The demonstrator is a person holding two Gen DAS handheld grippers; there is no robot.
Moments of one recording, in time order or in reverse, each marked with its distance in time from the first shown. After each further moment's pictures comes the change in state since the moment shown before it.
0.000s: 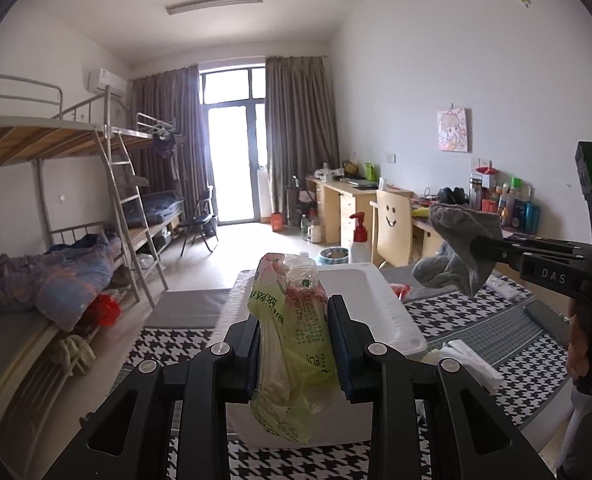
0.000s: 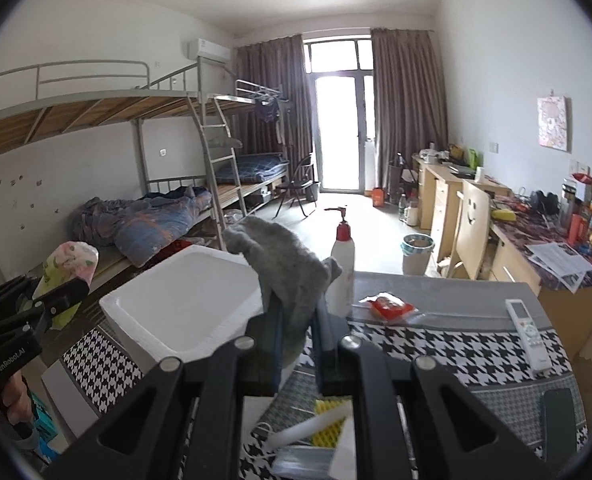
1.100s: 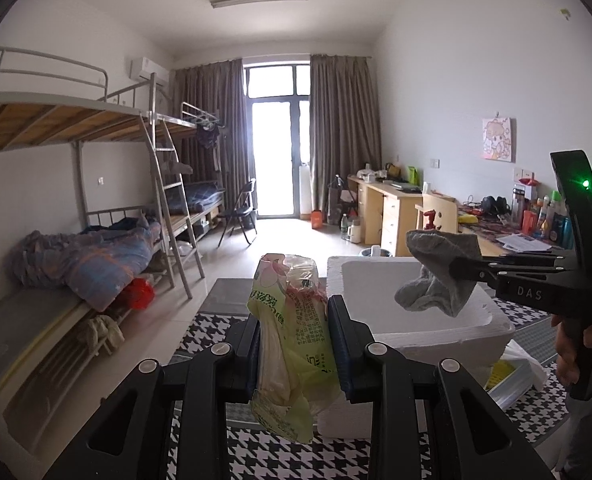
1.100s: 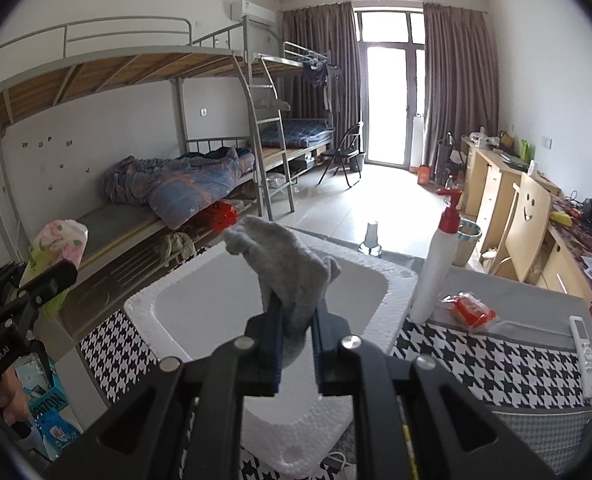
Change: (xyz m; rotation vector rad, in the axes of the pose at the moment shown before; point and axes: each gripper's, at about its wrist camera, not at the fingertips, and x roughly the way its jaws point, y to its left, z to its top) left arm 0.001 0.044 -0.010 -0.069 0.012 0.138; right arm 0.078 0.066 0.008 -0.075 0.137 0.132
